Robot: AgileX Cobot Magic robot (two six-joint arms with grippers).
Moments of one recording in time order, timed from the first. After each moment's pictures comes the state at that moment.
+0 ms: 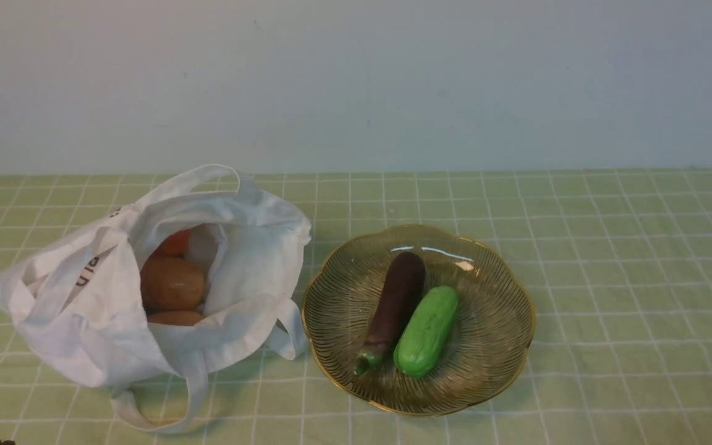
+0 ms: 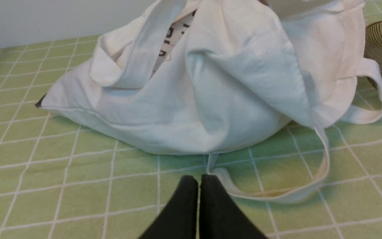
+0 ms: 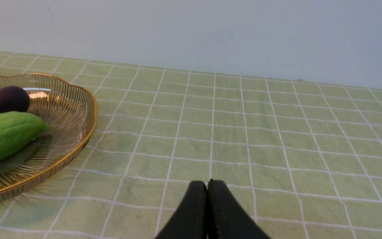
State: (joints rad) right arm 0.05 -0.01 0.03 -0.03 0.36 -0.03; left arm -0.06 -0.01 0.03 -0.02 0.38 0.07
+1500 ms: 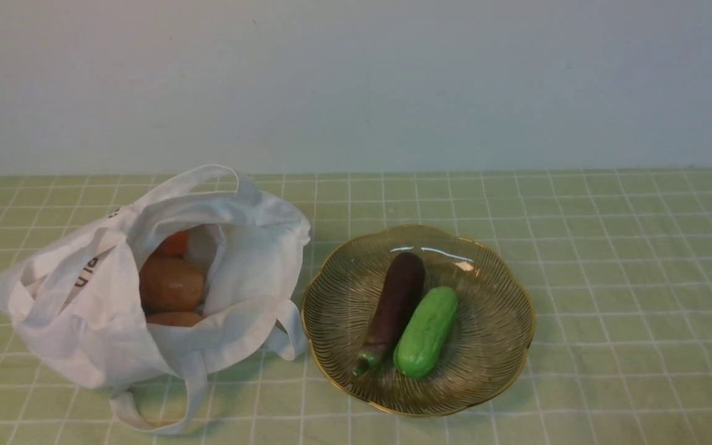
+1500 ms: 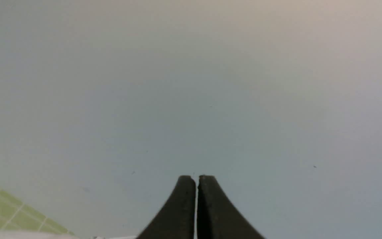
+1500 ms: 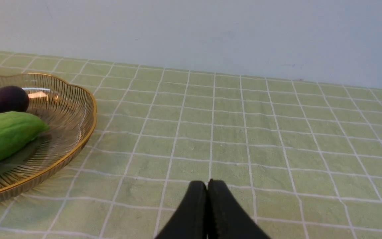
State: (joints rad) right arm 0.05 -0.01 0.03 -0.03 0.36 -0.03; left arm -0.06 0.06 -0.17 -0.55 -0.12 -0.12
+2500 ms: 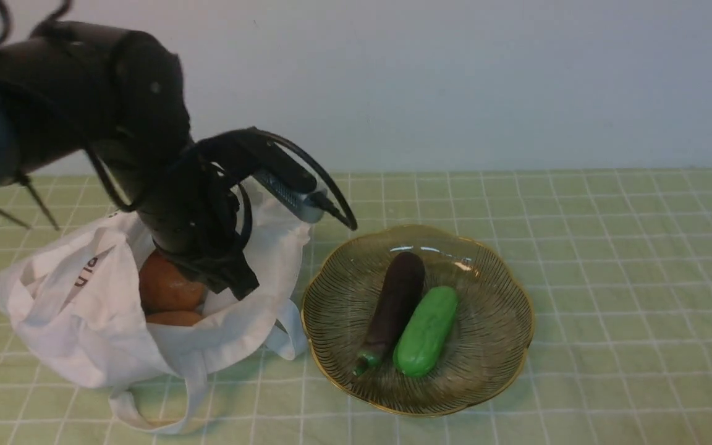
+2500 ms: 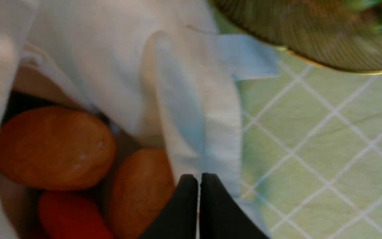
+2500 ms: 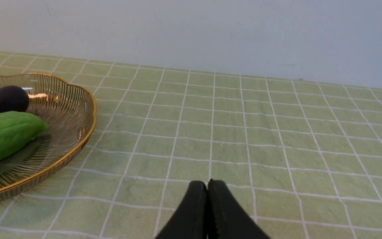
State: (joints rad) right arm 0.05 -0.01 0.03 -0.03 0.36 -0.03; left arm -0.37 1.74 -1.40 0.04 1.12 0.41
